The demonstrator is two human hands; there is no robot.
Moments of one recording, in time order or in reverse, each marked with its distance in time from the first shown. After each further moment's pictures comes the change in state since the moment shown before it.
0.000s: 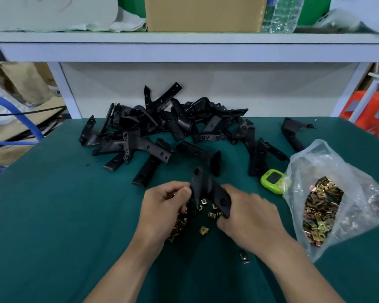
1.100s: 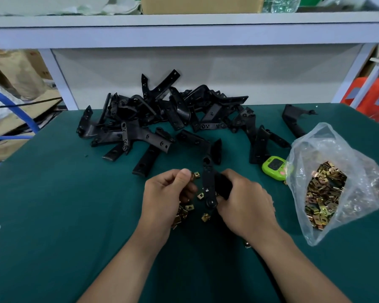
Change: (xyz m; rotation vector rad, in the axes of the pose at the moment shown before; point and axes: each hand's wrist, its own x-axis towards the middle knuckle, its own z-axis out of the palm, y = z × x) left_hand -0.004 0.003 0.005 -0.109 0.006 -0.011; right_hand -0.001 -0.009 0.024 0.168 0.232 0.119
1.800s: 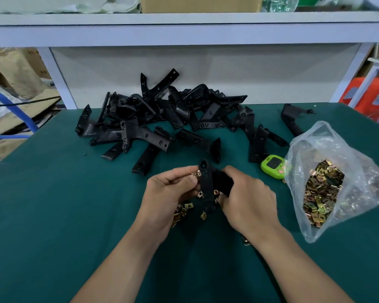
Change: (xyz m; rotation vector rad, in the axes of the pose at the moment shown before) left_hand 0.001 0.000 -0.003 -0.239 -0.129 -0.117; right_hand 0.000 -0.004 -0.008 -0.065 -0.011 -0.033
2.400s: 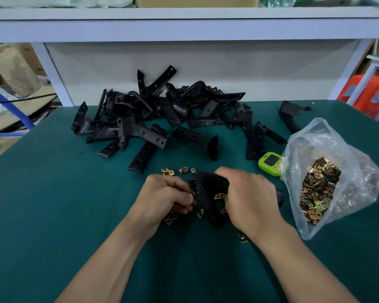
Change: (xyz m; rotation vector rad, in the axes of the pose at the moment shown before) left_hand 0.002 0.008 -0.013 0.354 -0.107 -0.159; right_hand 0.001 0.003 -0.013 -0.148 -0.055 -0.154
